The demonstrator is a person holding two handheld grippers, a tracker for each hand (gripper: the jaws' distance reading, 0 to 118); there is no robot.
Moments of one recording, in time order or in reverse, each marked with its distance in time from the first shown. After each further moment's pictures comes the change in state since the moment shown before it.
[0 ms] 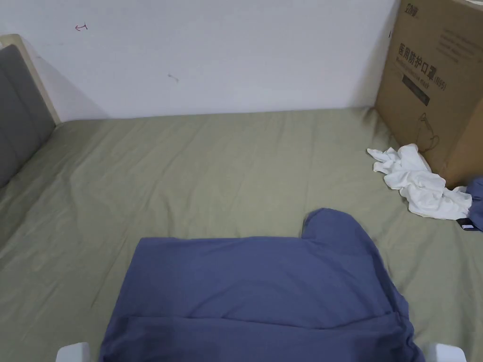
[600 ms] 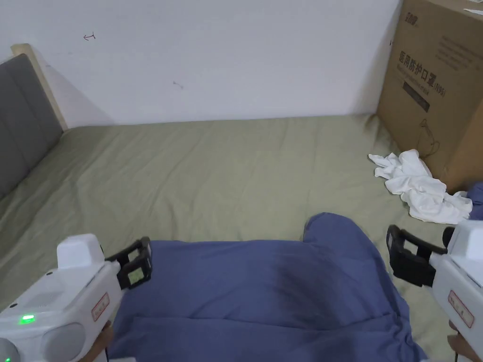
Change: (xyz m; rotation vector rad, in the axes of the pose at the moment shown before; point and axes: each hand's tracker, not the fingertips) left arm 0.101 0.057 0.180 0.802 -0.129 -0.104; right arm -0.058 0.104 0.193 0.804 0.070 0.097
